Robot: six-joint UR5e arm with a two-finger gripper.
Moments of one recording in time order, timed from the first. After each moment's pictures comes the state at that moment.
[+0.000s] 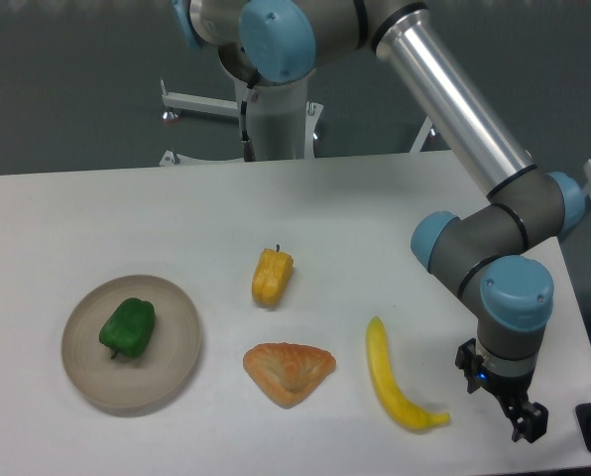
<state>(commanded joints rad) 2.37 -2.55 -0.75 -1.10 1.58 1.55</state>
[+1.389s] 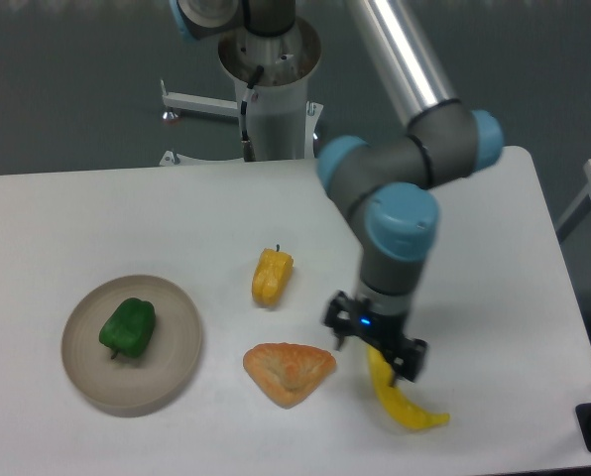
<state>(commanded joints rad) 2.16 -2.10 -1.29 -1.11 1.39 0.81</state>
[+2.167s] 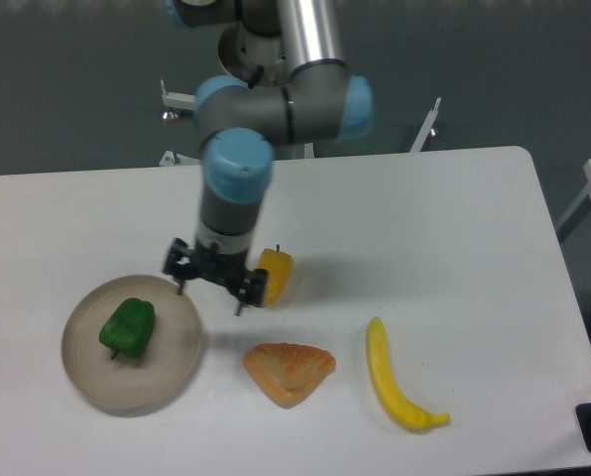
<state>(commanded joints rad) 1.92 -1.98 -1.57 -0.99 1.33 0.33</state>
